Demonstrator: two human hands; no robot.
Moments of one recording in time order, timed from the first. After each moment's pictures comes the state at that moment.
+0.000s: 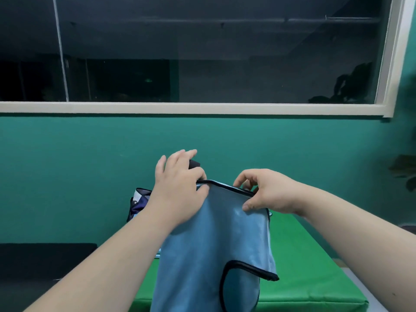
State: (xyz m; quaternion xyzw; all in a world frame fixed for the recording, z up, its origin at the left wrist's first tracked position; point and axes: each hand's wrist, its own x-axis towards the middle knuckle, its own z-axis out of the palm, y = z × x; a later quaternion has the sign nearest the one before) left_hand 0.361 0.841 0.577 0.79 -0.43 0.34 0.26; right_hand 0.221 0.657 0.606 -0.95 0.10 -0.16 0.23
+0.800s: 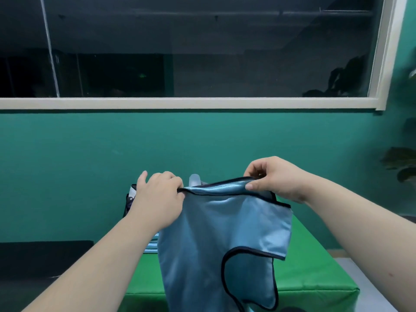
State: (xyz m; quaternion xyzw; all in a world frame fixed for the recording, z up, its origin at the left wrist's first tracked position) left_hand 0.382 0.853 0.551 0.88 -0.37 0.26 0.15; right_hand 0.211 0.631 0.603 -0.92 0.09 -0.21 0.32
